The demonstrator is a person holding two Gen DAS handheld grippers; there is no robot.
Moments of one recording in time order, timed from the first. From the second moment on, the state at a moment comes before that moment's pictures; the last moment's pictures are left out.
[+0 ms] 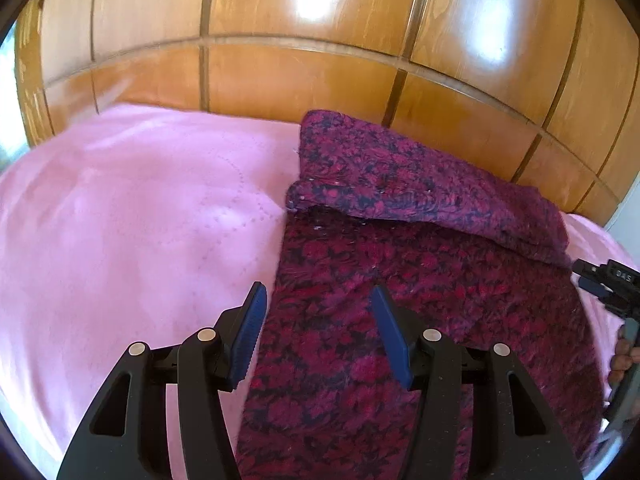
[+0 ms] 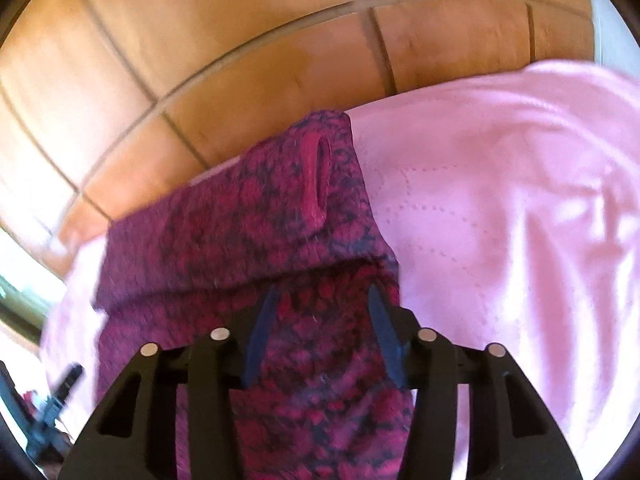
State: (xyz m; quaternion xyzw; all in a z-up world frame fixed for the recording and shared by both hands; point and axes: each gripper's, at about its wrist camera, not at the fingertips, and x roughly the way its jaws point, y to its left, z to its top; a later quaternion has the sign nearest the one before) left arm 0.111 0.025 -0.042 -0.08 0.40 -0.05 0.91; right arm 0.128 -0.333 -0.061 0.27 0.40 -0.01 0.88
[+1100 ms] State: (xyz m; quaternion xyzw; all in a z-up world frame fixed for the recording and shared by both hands) left arm 0.229 0.038 -0.086 -0.27 0.46 -0.09 0.84; right arm 0.167 -0.311 -0.077 0.15 0.41 -0.05 0.90
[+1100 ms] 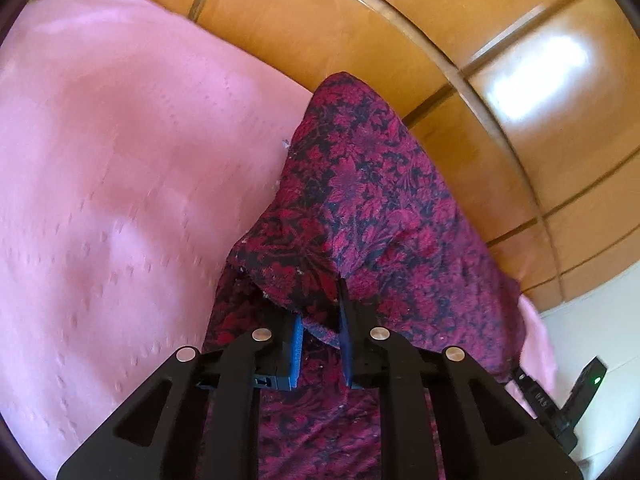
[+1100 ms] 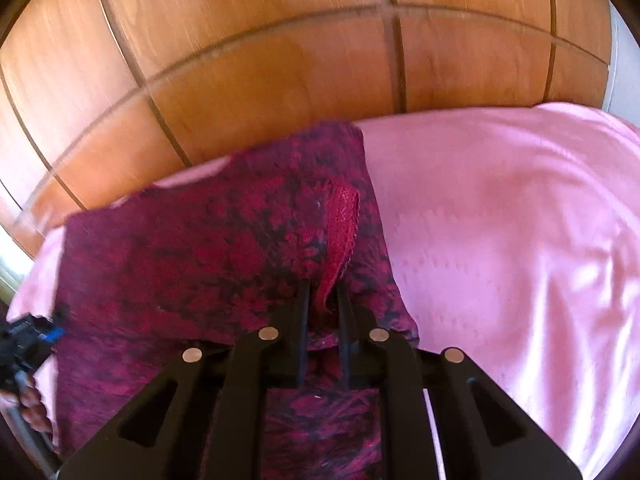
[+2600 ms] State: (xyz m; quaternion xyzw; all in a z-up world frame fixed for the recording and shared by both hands) left arm -0.033 0.087 -0.054 -0.15 0.47 -0.28 0.82; right arm -0.069 -0.309 -0.057 0.24 0.50 0.17 0.82
